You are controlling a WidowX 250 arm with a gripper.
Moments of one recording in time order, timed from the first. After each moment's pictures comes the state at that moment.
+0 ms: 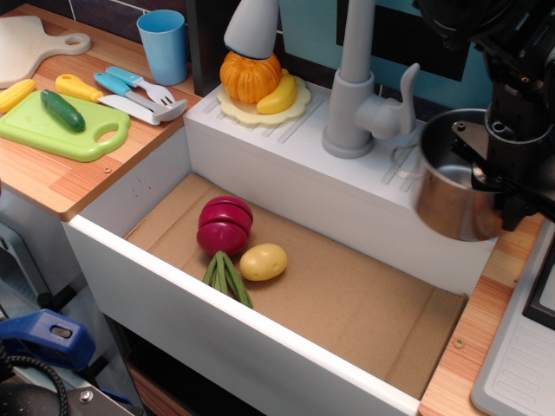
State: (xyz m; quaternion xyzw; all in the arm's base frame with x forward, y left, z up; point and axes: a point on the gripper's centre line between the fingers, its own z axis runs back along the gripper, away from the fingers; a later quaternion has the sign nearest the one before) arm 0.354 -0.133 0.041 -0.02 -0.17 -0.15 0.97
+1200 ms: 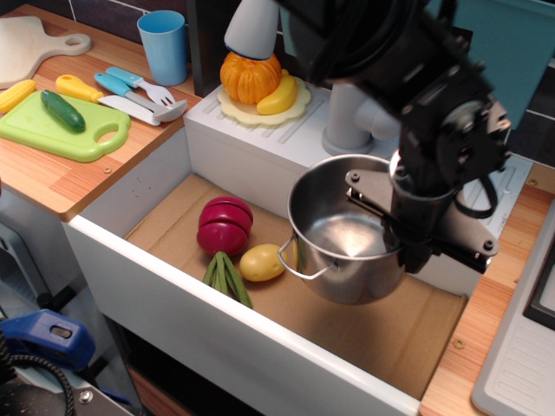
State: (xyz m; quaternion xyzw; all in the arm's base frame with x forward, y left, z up) arm 0.277 -0.096 0.032 0.00 -0.17 -0.02 0.99
